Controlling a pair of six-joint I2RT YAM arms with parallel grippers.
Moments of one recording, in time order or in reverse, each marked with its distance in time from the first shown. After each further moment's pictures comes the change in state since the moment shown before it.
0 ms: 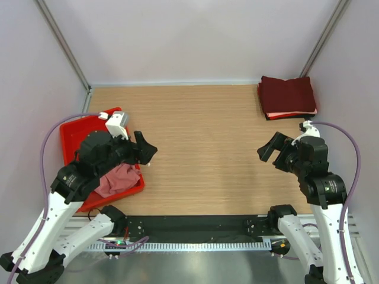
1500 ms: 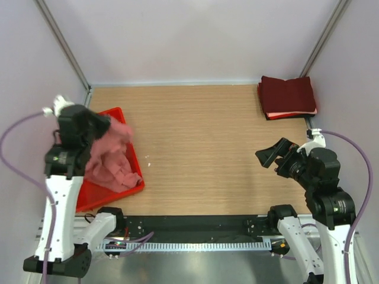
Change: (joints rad) left arm 0.479 0.145 0.056 -0.074 -0.273 -0.441; right arm 0.000 -0.120 0.016 -0.008 -0.129 0.074
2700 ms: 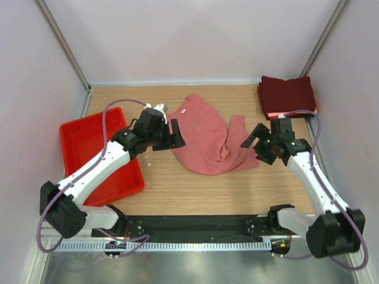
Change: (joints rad) left arm -0.536 0.372 -0.054 0.272 0.311 0.209; right arm 0.023 0.508 -0.159 0.266 0.037 0.181
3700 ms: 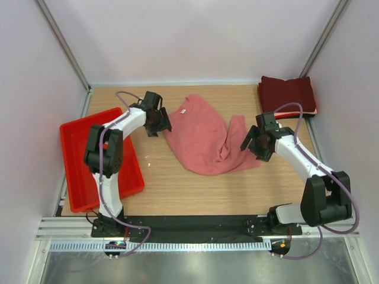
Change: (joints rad) left arm 0.319 0.704 0.343 0.023 -0.022 0.033; right arm 0.064 0.360 0.079 0.047 0.186 -0.062
